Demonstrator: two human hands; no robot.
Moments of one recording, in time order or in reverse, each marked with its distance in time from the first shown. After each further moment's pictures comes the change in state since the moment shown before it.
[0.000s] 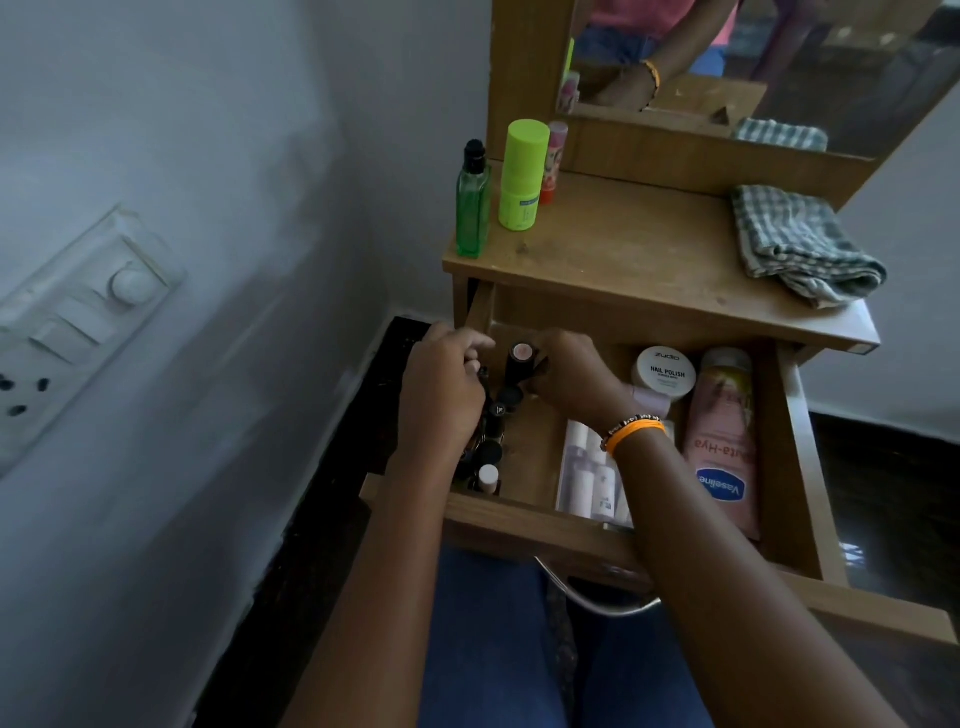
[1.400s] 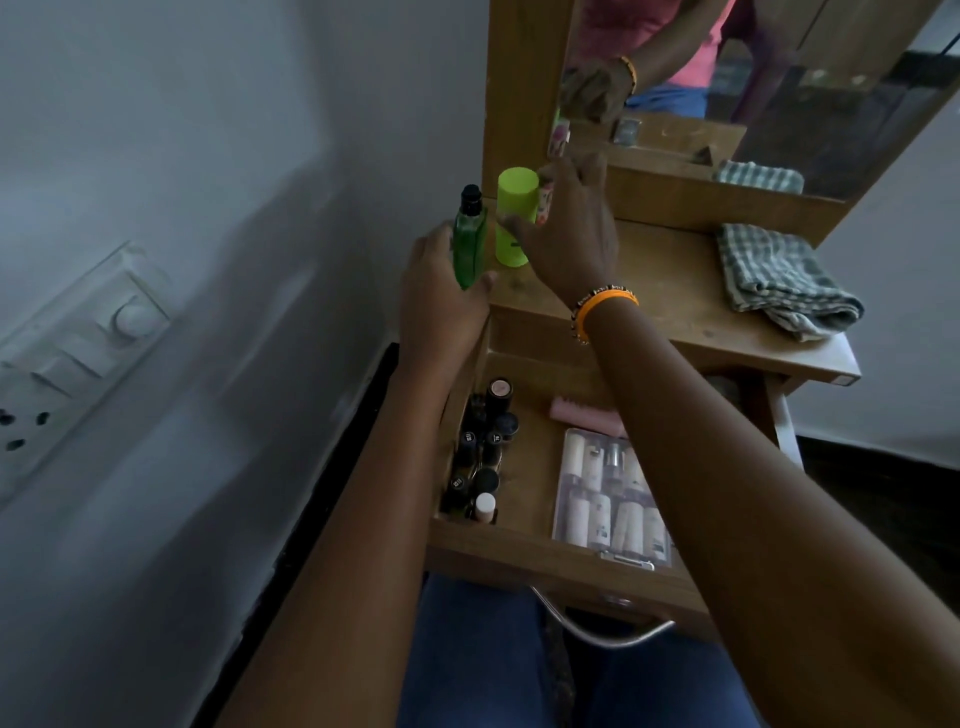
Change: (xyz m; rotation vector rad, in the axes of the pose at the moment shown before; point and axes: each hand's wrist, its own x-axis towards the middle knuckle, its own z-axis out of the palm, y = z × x) left_hand 0.084 0.031 -0.016 -0.294 0.123 0.012; right_hand 0.075 -0.050 -0.083 0.060 0.611 0.011
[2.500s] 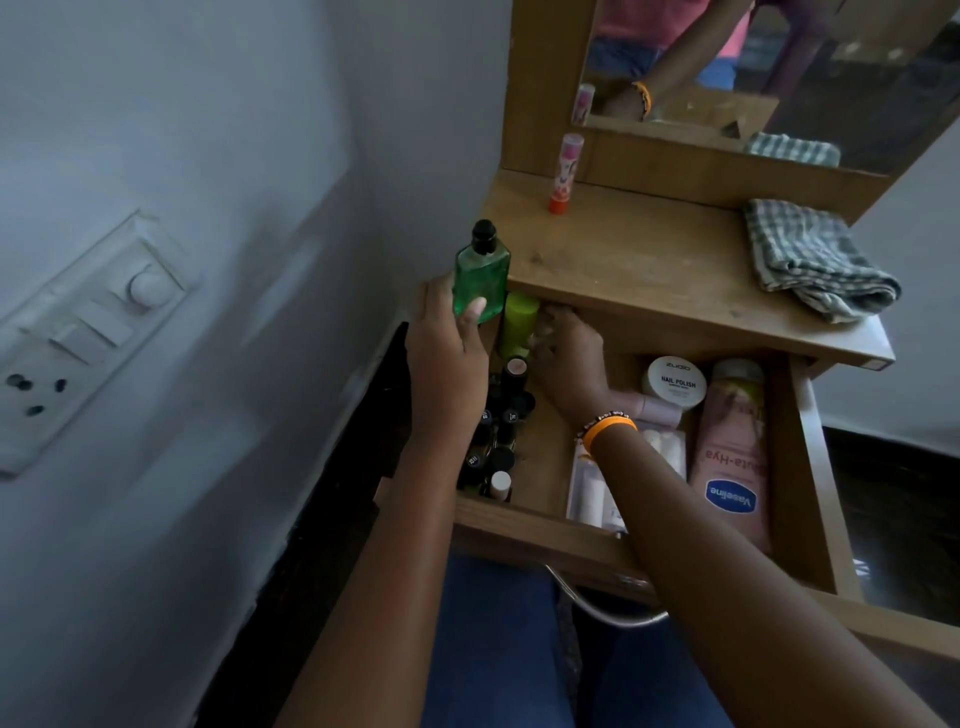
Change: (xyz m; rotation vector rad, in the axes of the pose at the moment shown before) left_hand -0.068 -0.016 -0.007 0.053 0.204 0.107; right_hand -0.101 0.048 0.048 0.100 -0.271 0.196
